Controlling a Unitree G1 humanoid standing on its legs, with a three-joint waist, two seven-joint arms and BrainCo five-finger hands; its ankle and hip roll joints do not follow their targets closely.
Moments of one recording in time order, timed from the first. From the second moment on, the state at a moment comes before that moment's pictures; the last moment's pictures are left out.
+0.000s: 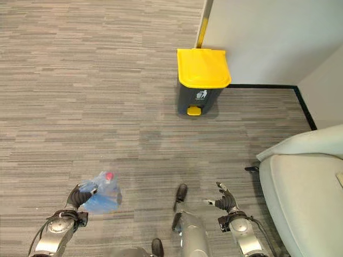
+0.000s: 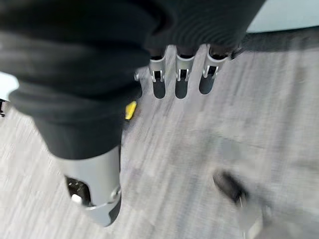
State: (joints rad) left arm 0.05 0.35 -0.04 0.52 -0.14 -0.07 0.08; right arm 0.03 -0.38 0.14 0.55 0.02 -0.04 -0.08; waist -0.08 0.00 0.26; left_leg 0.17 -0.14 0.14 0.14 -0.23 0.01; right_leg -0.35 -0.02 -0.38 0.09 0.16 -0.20
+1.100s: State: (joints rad) left arm 0.12 0.40 -0.07 0.45 -0.16 -0.07 0.04; right arm 0.06 -0.39 0.15 0.56 0.02 -0.03 -0.06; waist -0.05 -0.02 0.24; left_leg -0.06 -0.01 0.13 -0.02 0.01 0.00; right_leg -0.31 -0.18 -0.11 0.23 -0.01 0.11
